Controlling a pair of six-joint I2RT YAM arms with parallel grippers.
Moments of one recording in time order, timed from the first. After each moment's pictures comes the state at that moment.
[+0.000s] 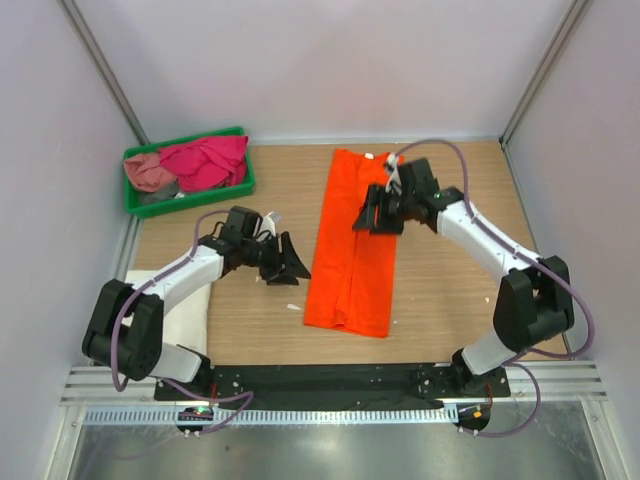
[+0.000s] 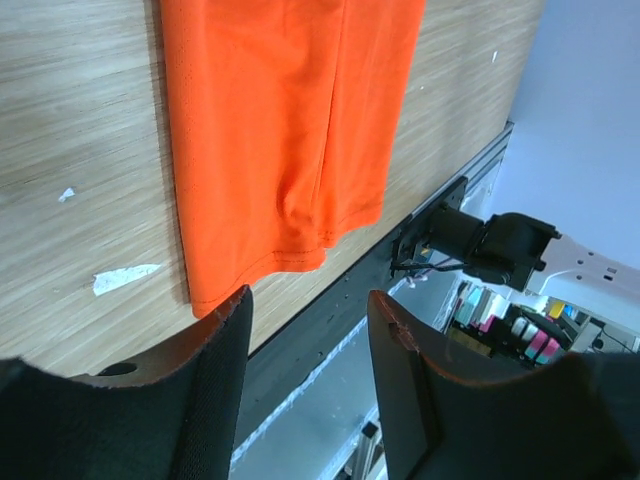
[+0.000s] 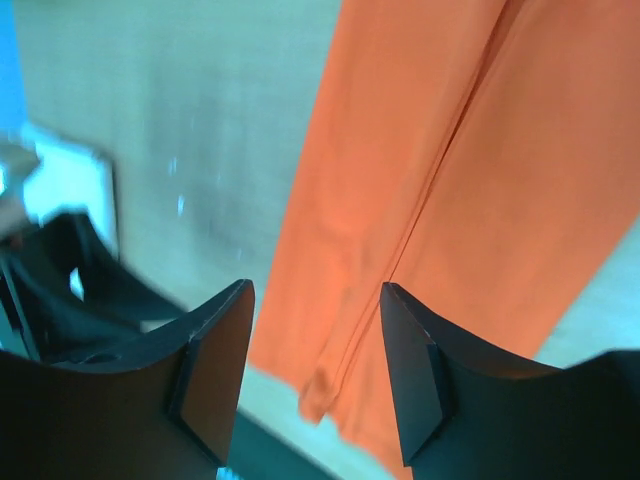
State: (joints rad) left arm -0.40 1.39 0.80 -0.32 0.68 -0.72; right arm 0.36 1.59 1.34 -0.55 -0.33 0.47
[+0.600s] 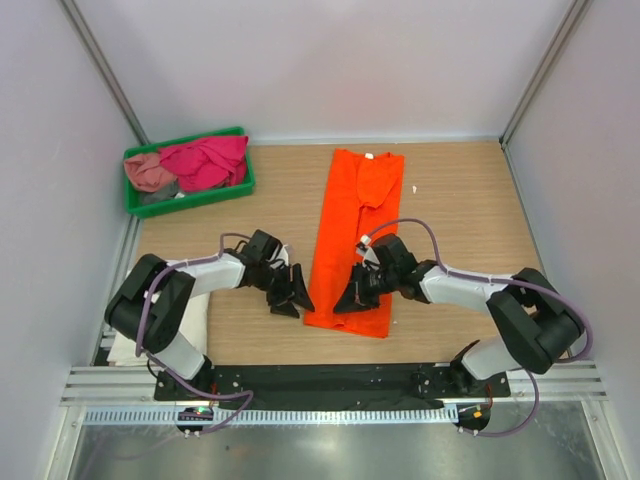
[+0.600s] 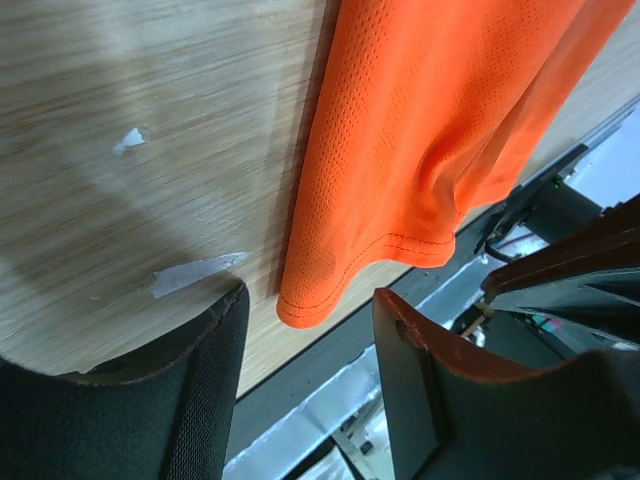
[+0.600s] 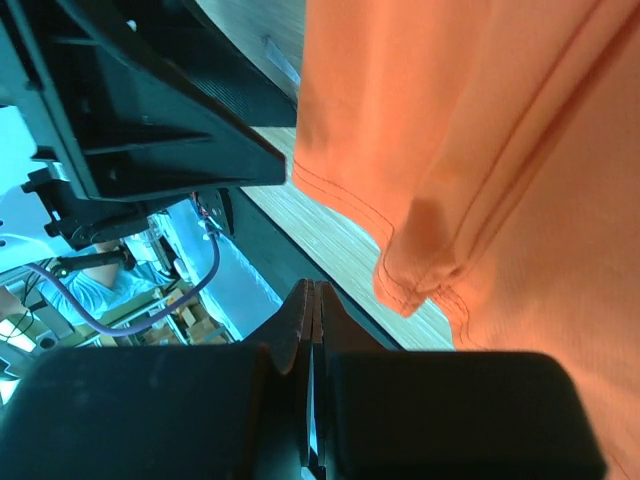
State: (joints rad) left arm -0.52 1.59 0.70 -0.28 0.62 -0.74; right arm 0.64 1.43 0.61 -0.04 -0.64 0.90
